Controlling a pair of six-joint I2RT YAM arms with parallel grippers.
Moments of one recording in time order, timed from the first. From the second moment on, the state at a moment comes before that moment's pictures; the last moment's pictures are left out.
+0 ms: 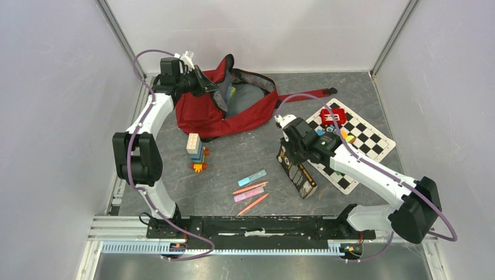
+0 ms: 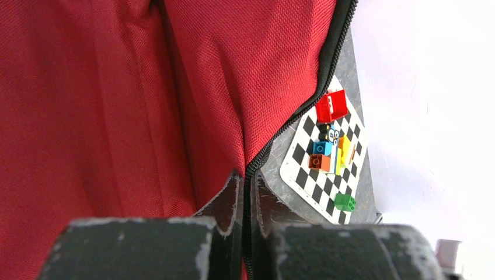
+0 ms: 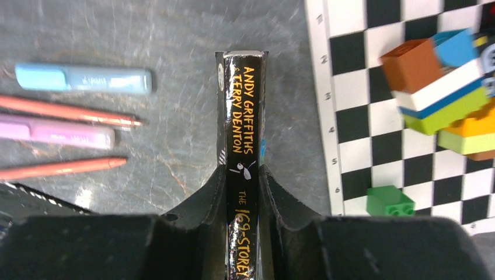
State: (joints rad) left arm -0.06 1.79 1.51 -0.25 0.63 -0.53; right arm 0.76 1.27 1.00 -0.74 0.16 0.17
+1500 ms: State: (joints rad) left arm -0.06 1.72 1.50 -0.29 0.60 -0.50; right arm 0.53 2.06 1.76 -0.05 0.09 0.93
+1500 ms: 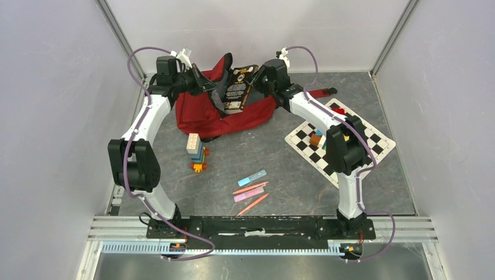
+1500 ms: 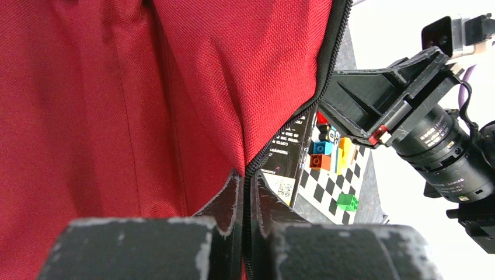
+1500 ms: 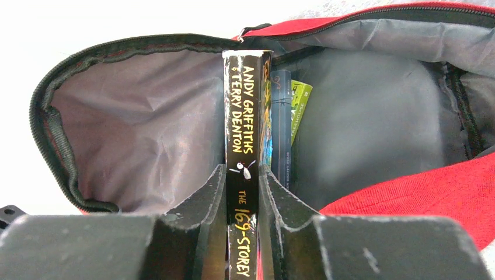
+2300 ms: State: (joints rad) left arm -0.06 1.72 1.50 -0.29 0.60 -0.50; right arm 0.58 2.28 1.92 0.04 0.00 1.11
